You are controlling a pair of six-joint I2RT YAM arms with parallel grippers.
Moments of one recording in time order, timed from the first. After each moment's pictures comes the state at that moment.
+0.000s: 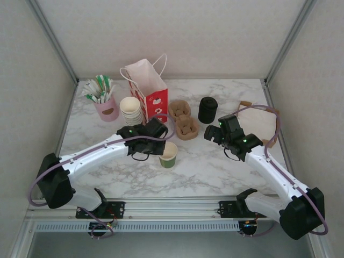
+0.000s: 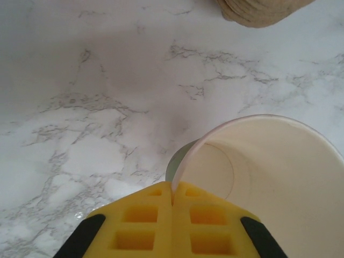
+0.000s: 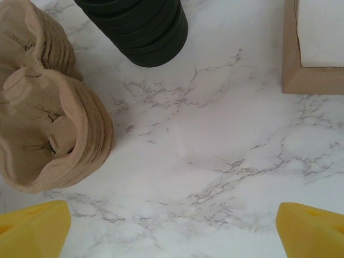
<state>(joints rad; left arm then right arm) -0.83 1.43 1.13 -0.80 -0.10 -0.66 0.48 1.09 0.84 -0.66 0.18 0.69</state>
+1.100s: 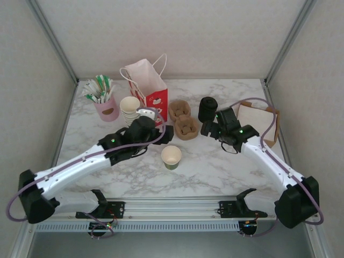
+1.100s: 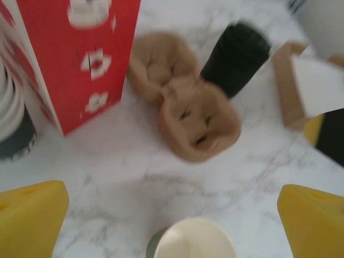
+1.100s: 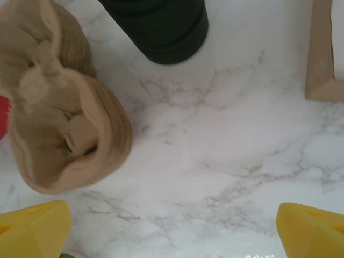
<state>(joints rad) -0.87 1.16 1.02 -0.43 -0.36 -0.60 0.48 1.22 1.00 -0.71 0.14 0.65</state>
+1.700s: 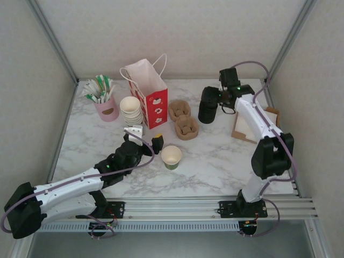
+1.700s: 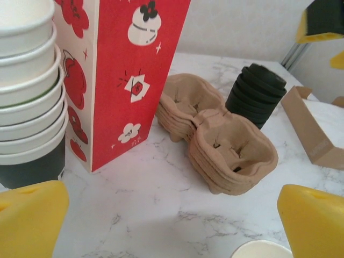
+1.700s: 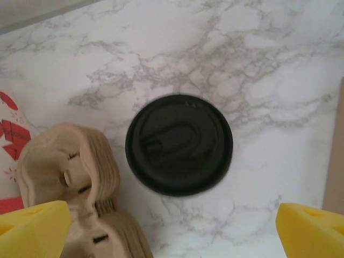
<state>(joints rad) -0.87 0.96 0.48 0.21 -0.50 -0.41 0.27 1.75 1.61 -0.77 -0.02 0.39</state>
